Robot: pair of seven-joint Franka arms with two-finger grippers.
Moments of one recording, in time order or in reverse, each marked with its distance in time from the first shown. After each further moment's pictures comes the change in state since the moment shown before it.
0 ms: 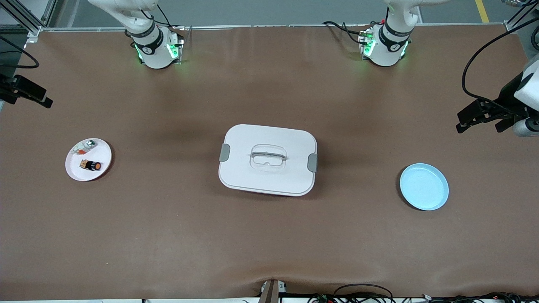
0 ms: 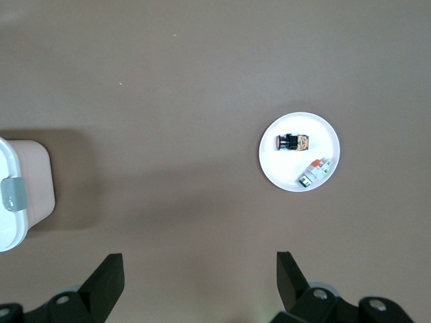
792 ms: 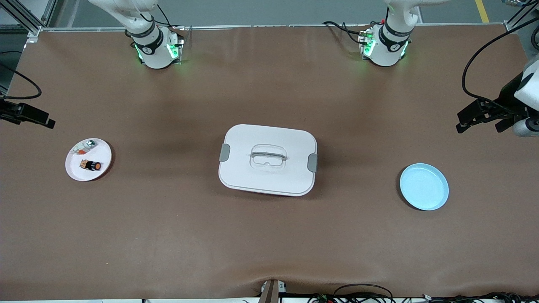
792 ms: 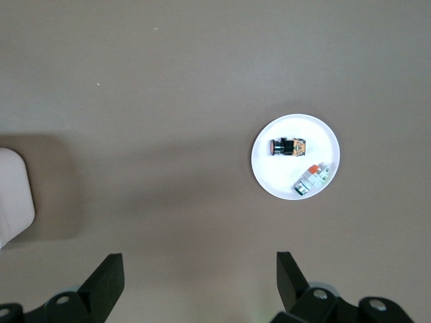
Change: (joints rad) left arm 0.000 0.000 0.000 0.000 0.000 0.000 0.000; right arm -0.048 0.123 -0.001 0.031 -0.001 0.030 -0.034
